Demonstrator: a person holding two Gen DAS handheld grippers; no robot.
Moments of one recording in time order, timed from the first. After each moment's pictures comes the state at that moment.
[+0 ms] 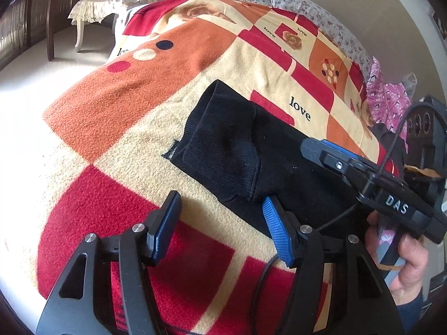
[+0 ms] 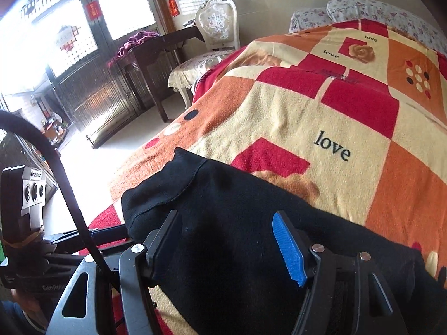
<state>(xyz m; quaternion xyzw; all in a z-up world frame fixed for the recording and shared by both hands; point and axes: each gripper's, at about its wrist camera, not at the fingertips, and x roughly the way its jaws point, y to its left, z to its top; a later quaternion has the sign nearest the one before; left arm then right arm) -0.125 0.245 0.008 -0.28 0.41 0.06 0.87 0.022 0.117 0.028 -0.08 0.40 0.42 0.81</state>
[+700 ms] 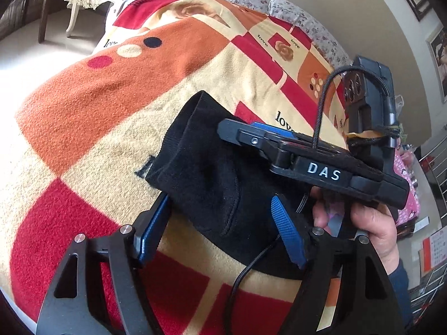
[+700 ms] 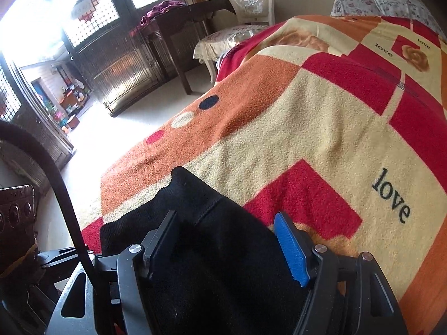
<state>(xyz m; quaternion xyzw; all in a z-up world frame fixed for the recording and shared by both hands) -0.108 0.253 0.007 -0.34 0.38 0.02 0.86 0.071 0.193 0.005 -0.15 0.44 0.49 0.74</state>
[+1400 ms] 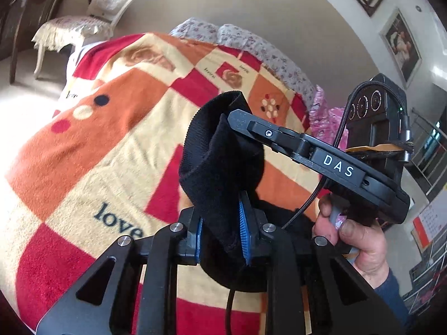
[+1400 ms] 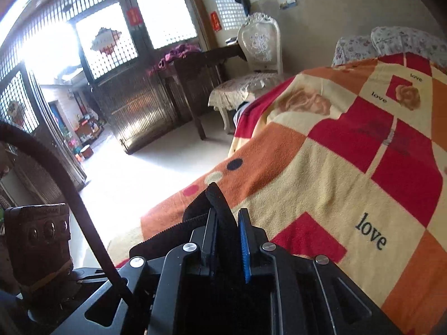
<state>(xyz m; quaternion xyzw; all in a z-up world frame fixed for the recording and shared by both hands) -0.121 0.224 0.077 -0.29 0.28 -0.06 0.91 0.041 0.139 0.100 -0.04 0.32 0.52 0.79</state>
